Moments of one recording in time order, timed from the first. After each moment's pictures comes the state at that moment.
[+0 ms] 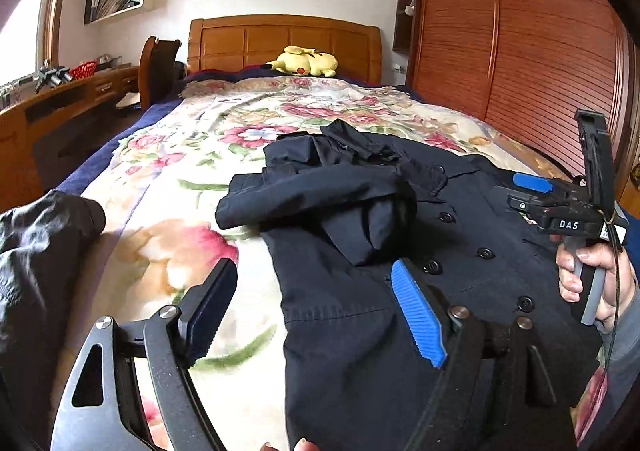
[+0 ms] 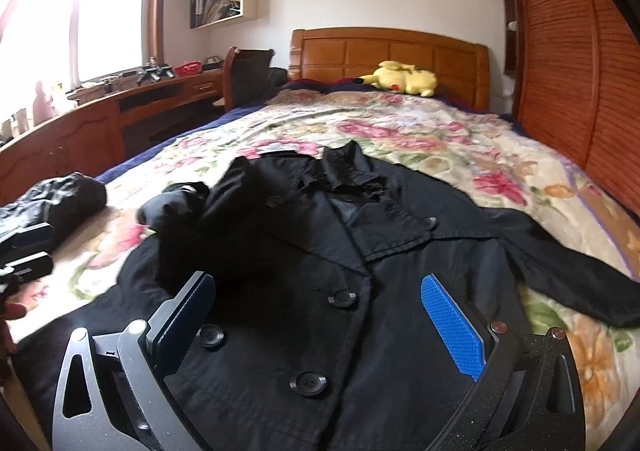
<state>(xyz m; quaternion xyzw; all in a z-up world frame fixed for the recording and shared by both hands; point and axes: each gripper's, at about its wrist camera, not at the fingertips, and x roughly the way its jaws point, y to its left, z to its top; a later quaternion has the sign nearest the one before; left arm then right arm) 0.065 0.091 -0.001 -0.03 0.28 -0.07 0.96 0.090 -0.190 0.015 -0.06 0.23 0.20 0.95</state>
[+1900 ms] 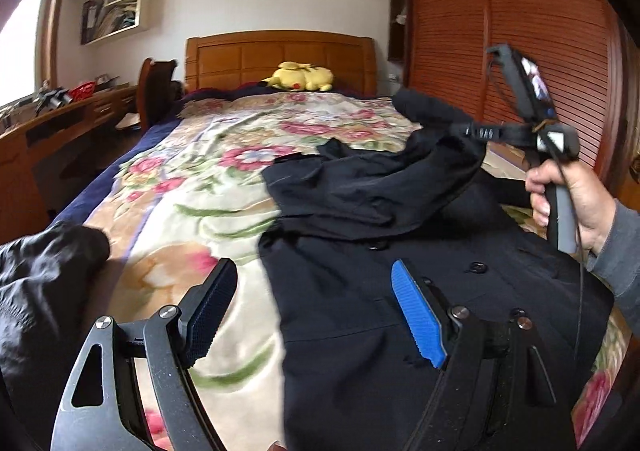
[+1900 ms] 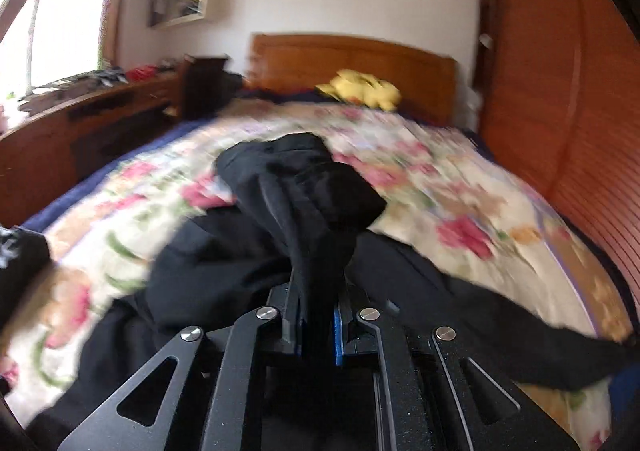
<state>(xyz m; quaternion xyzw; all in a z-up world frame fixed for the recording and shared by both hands) 0.064 0.072 0.020 0.00 0.25 -0.07 0.96 0.204 -0.210 0.082 -0.08 0.23 0.08 0.97</state>
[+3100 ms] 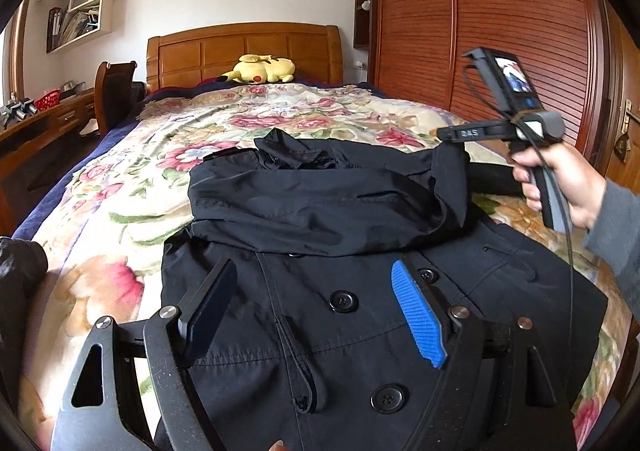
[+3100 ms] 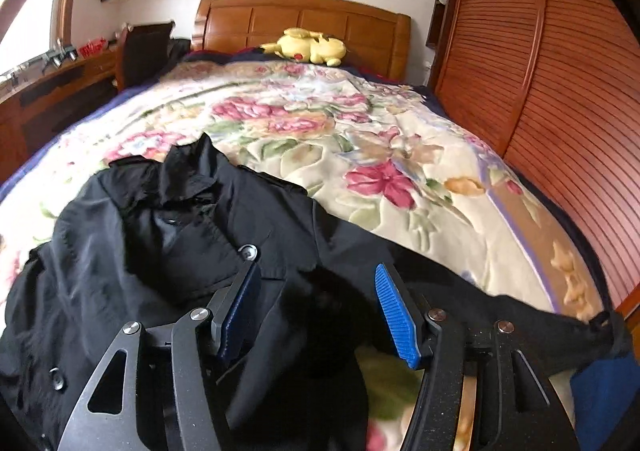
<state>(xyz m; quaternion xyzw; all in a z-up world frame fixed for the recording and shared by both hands) 0.093 -0.011 0.006 0.01 0.27 -0.11 0.96 0.246 -0.261 0.081 -0.10 0.29 0.01 0.95</state>
